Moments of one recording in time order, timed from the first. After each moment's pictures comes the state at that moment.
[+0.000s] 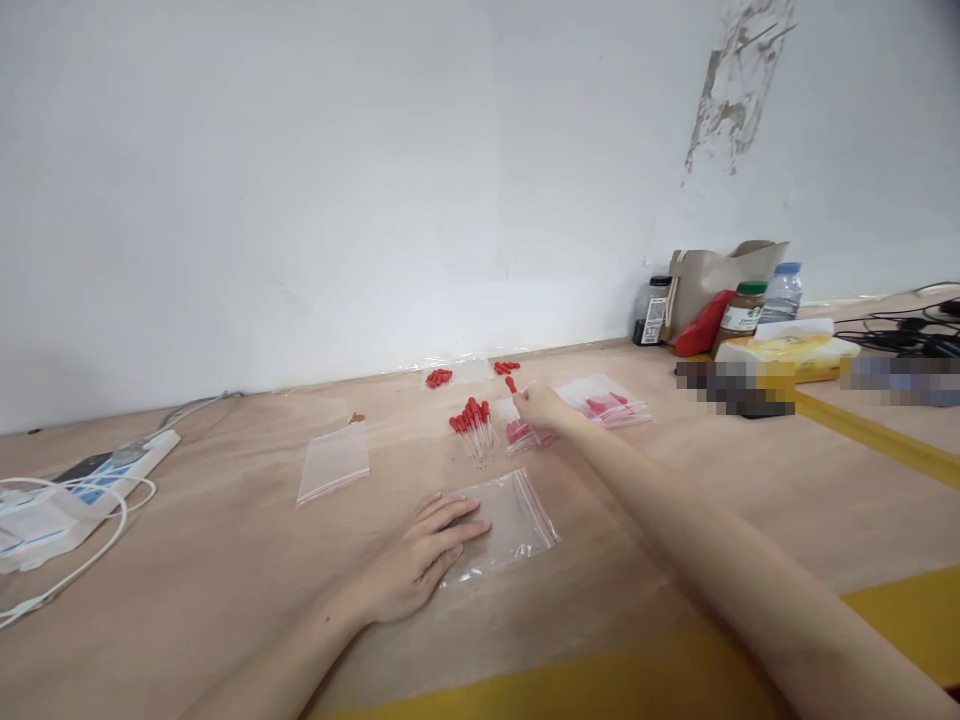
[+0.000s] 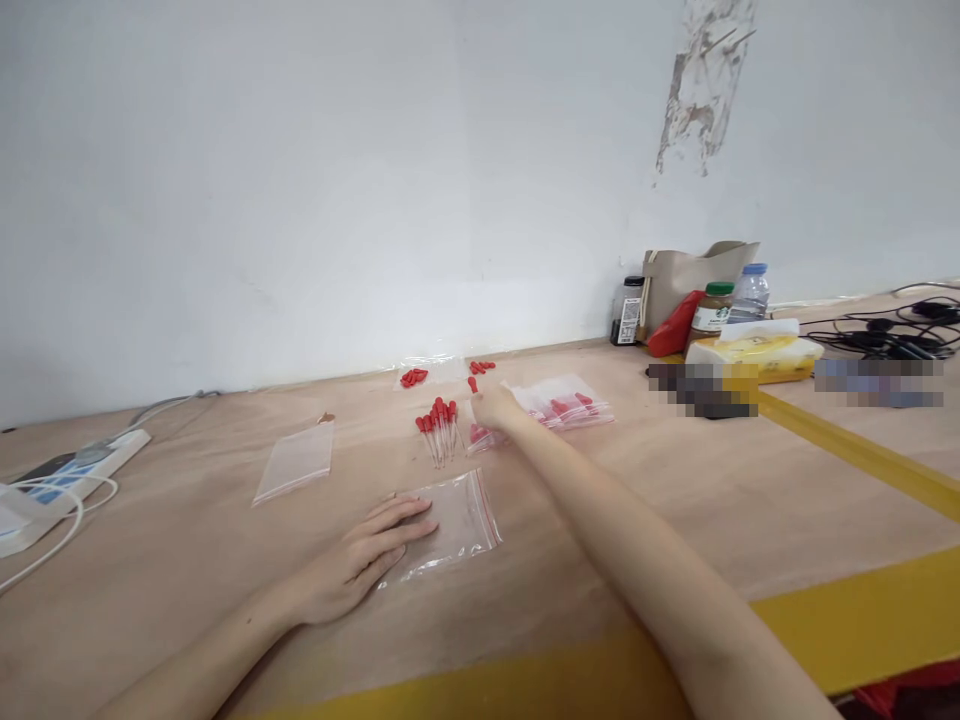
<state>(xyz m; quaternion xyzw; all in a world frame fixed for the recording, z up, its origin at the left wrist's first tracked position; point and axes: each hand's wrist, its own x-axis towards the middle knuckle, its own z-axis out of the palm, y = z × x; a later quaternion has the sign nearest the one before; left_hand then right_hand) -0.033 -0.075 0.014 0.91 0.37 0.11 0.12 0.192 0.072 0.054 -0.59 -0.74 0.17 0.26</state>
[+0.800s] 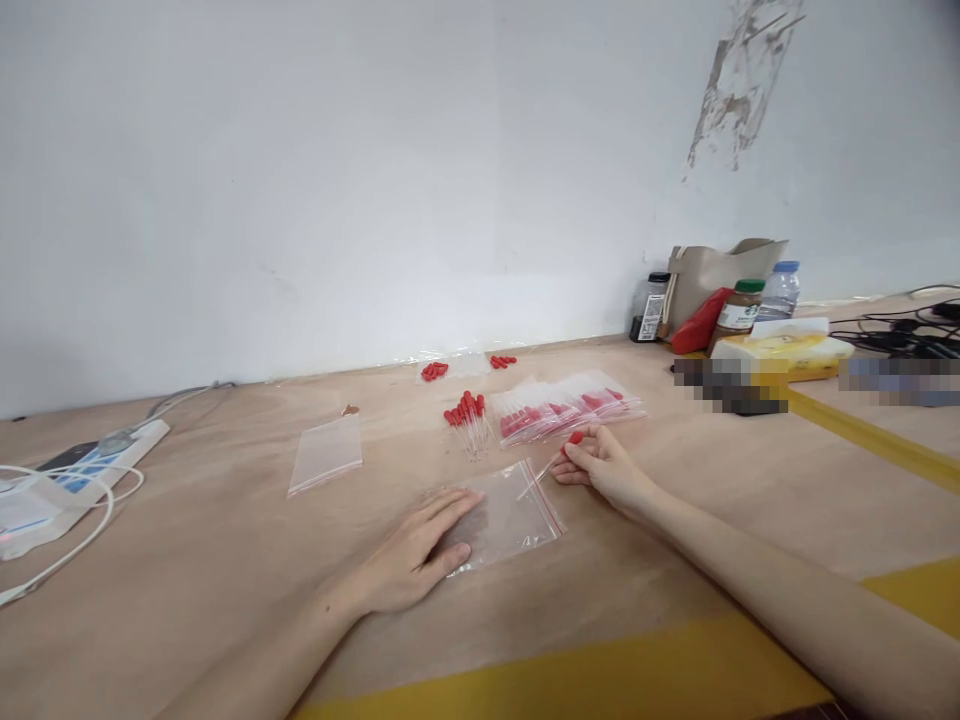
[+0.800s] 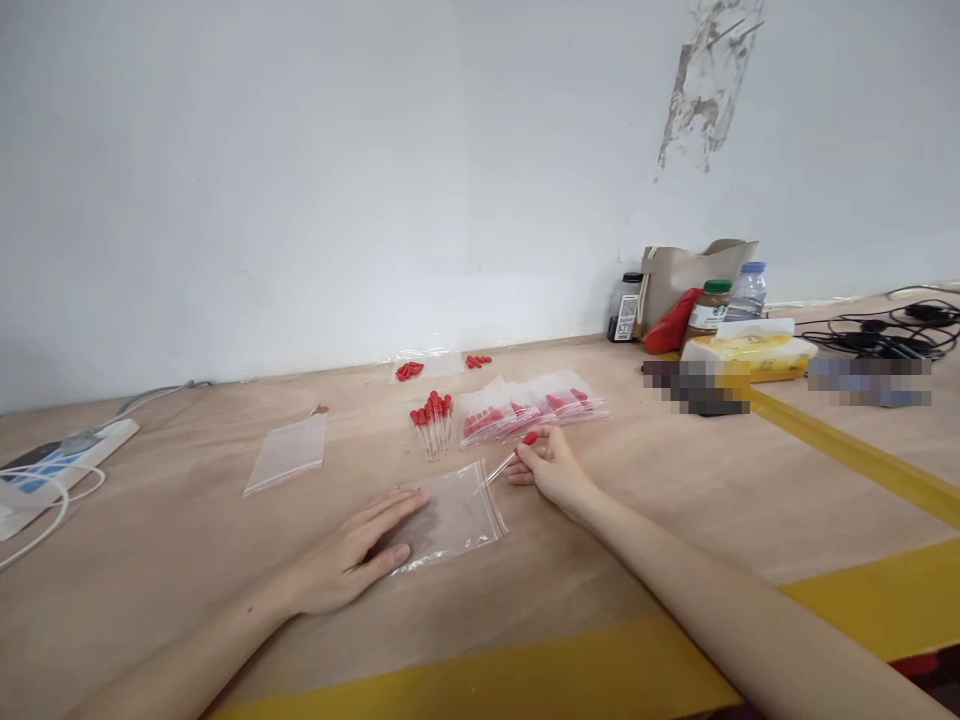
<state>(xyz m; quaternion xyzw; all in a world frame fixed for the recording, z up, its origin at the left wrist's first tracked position) -0.020 -0.077 0.021 0.90 0.40 0.13 0.13 0.253 -0.007 -0.007 -0.43 -0.47 0.58 0.51</state>
